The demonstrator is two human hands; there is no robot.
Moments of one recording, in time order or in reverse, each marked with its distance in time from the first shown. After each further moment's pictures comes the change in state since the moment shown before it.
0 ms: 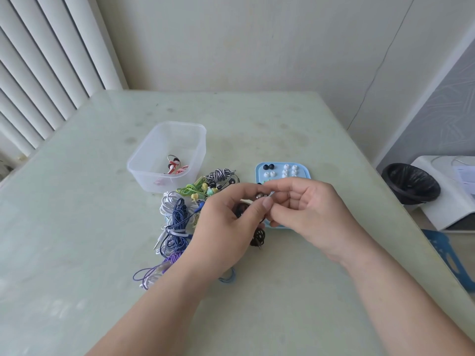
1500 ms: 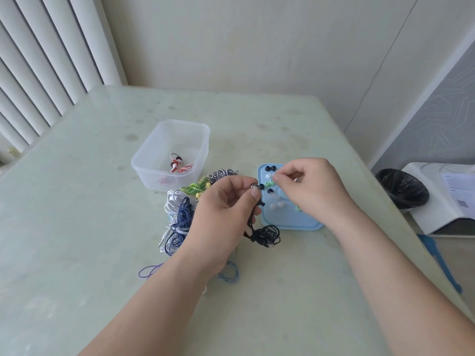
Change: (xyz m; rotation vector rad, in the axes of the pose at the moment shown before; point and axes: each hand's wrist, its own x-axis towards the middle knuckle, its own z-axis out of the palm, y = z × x) left_hand 0.007 -0.001 -0.009 -0.254 0.073 -0.098; right_hand 0.044 -0.009 -0.005 -0.594 0.275 -0.037
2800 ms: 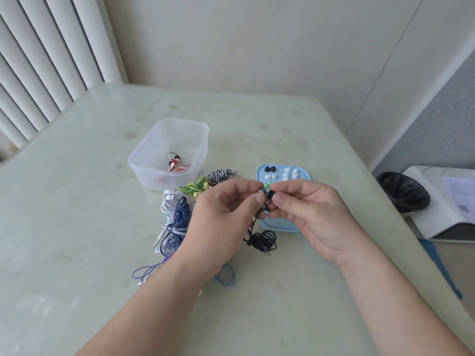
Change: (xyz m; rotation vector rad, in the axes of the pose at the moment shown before) left_hand -0.003 0.004 0.001 0.105 -0.043 0.055; right_hand -0.034 0.010 0.005 0.935 -0.260 0.126
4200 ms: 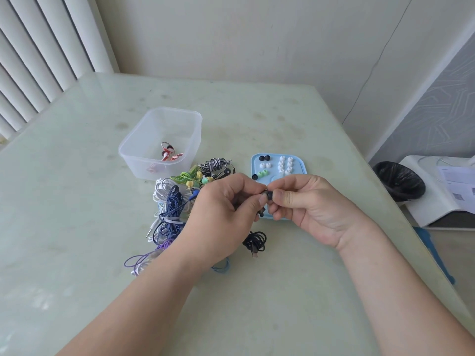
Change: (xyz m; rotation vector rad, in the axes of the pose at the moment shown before) left_hand -0.005 -0.005 0.002 0.238 -0.106 0.120; right_hand -0.002 -0.008 -0.009 0.058 -0.157 0.197
